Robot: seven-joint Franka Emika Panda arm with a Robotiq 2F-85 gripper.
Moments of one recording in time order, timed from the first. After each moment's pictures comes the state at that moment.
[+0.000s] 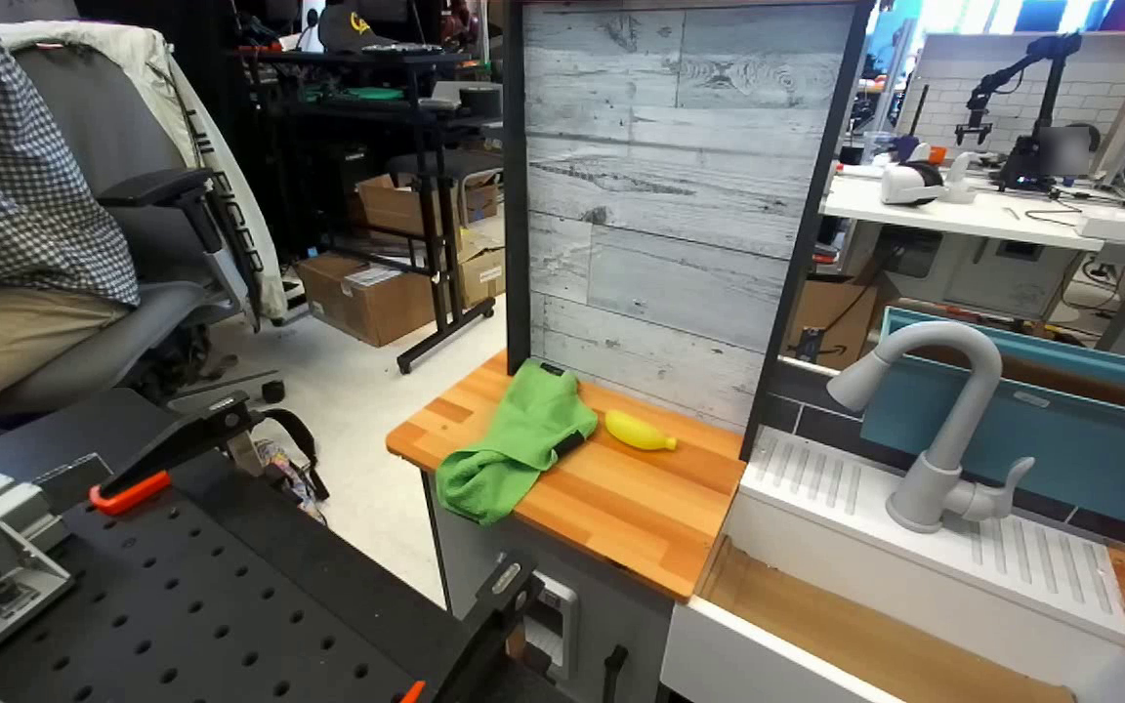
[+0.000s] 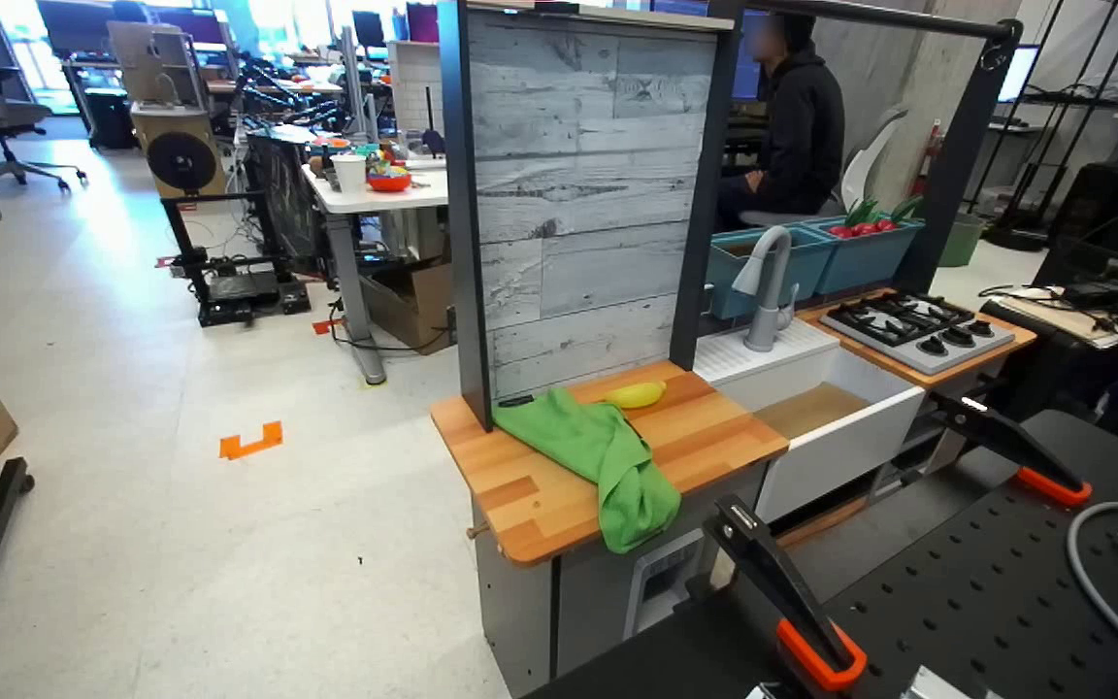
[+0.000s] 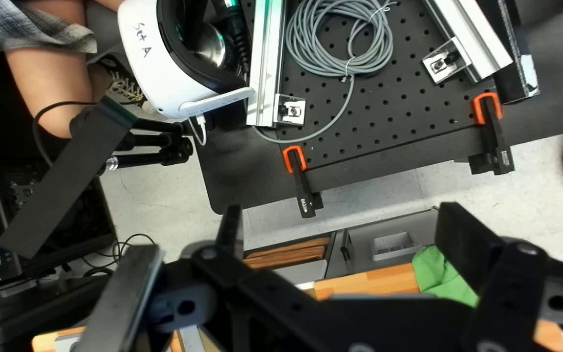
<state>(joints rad) -0.12 -0.47 0.10 -2.34 -0.14 1.56 0.23</state>
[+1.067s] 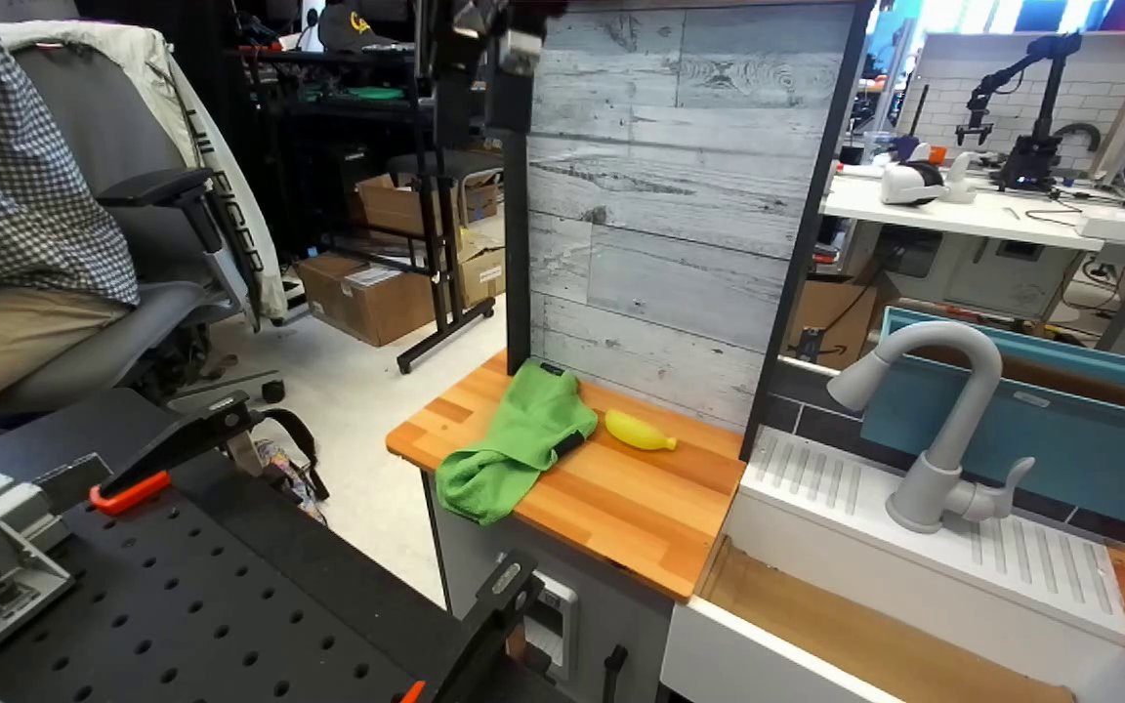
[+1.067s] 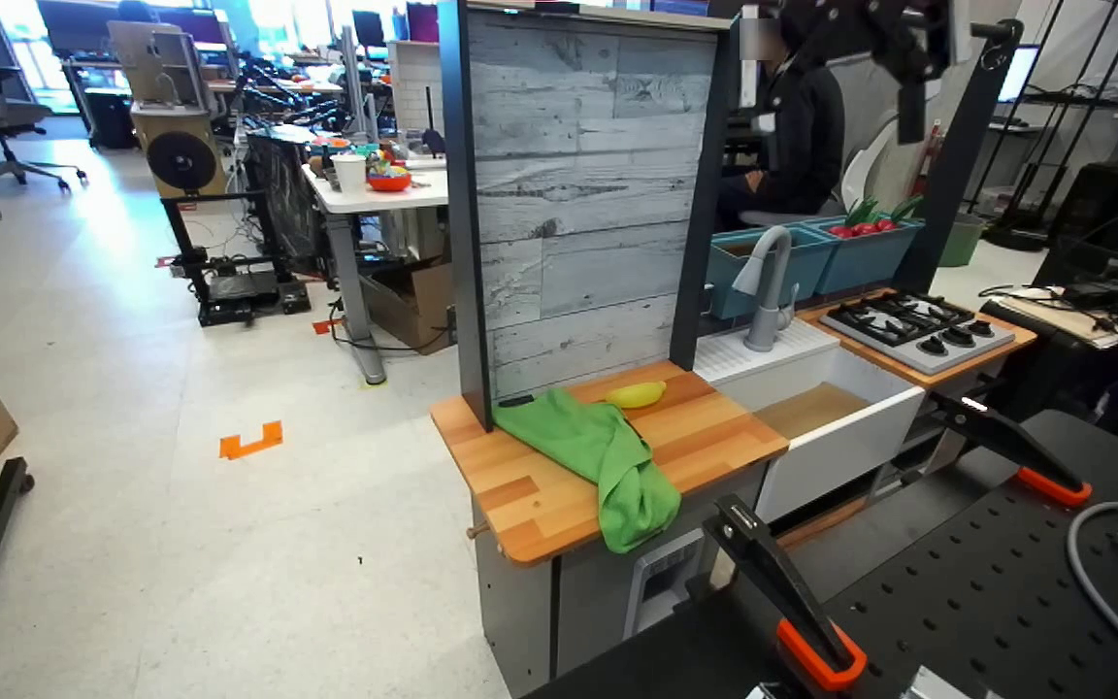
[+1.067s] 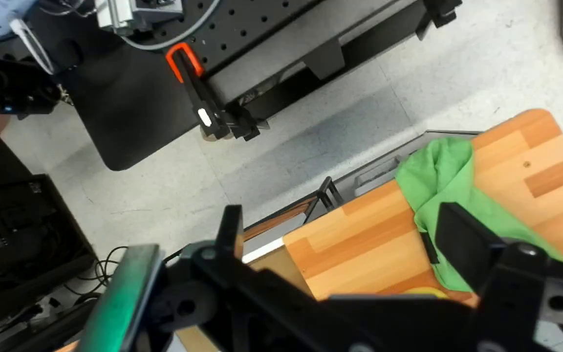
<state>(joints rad) -0.06 0.10 0.08 -2.18 -0.14 1.98 0.59</state>
